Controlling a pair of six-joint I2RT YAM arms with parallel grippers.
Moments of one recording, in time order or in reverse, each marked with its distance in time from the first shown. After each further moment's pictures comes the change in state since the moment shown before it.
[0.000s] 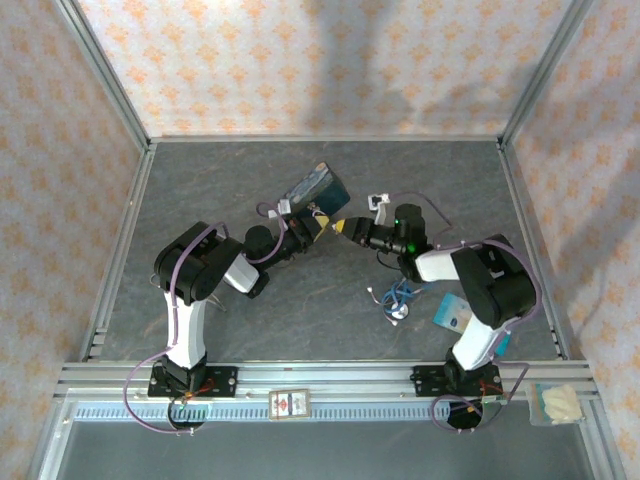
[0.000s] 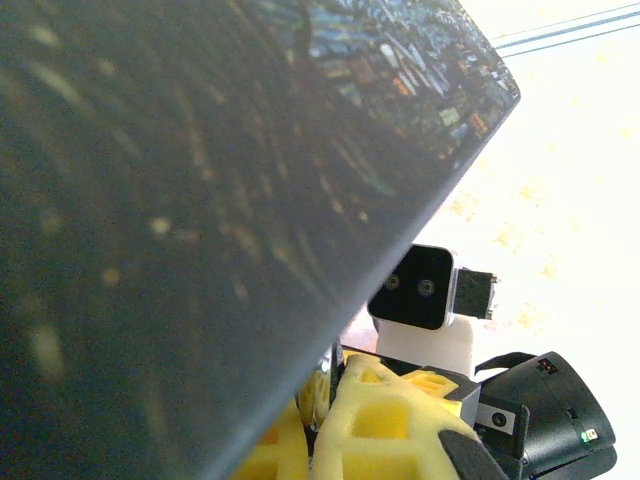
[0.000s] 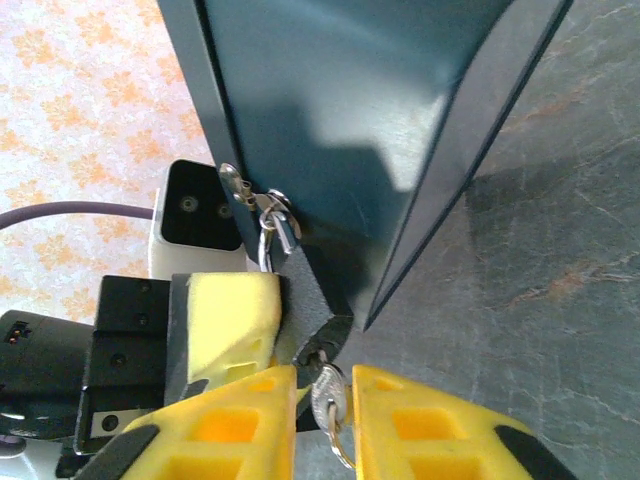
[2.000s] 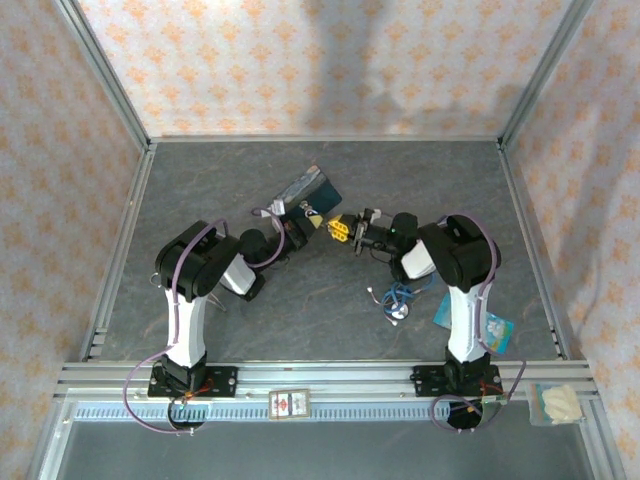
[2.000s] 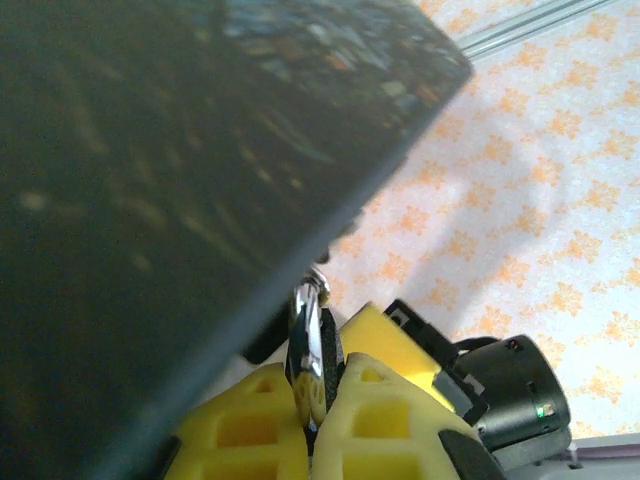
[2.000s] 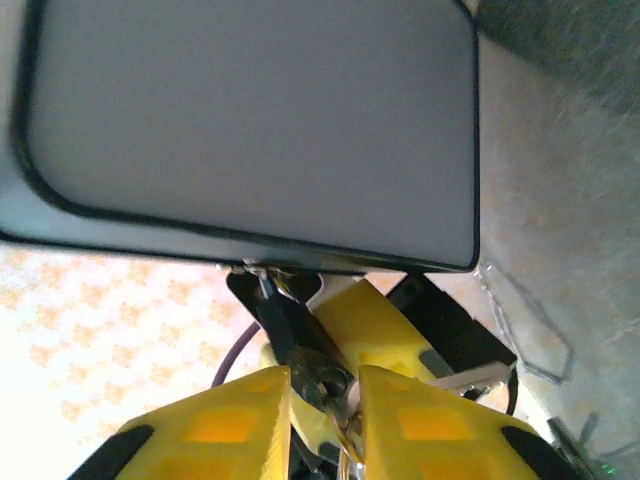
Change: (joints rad) left arm 0.023 0.029 -0.064 0.097 -0.005 0.150; right arm -0.006 0.318 0.064 0.490 -0.148 1.089
